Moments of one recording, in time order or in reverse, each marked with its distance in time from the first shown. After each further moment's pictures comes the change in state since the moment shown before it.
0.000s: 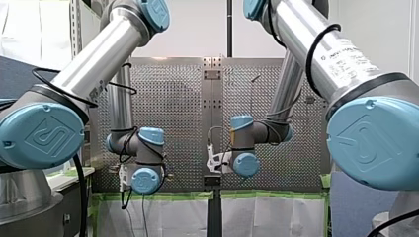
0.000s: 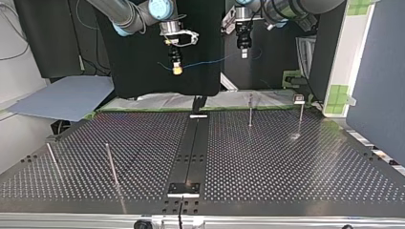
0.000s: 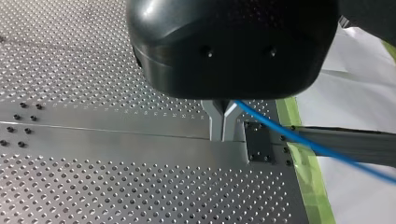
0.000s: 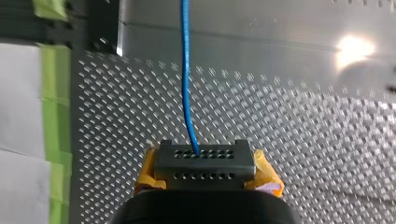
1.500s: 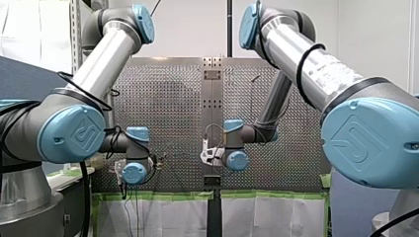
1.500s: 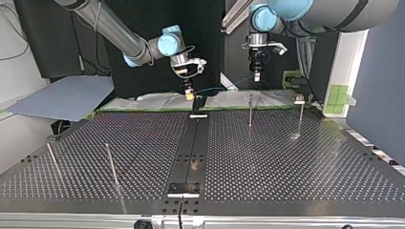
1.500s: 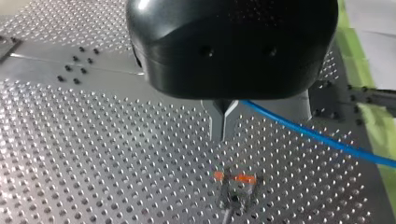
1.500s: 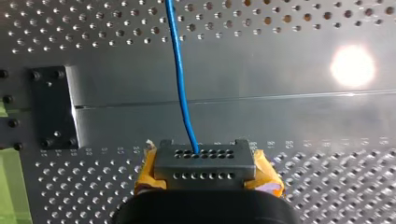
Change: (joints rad) left arm 0.343 -0.009 0.043 0.075 0.362 -0.093; right arm -0.047 0.200 -0.368 0.129 -0.190 0.159
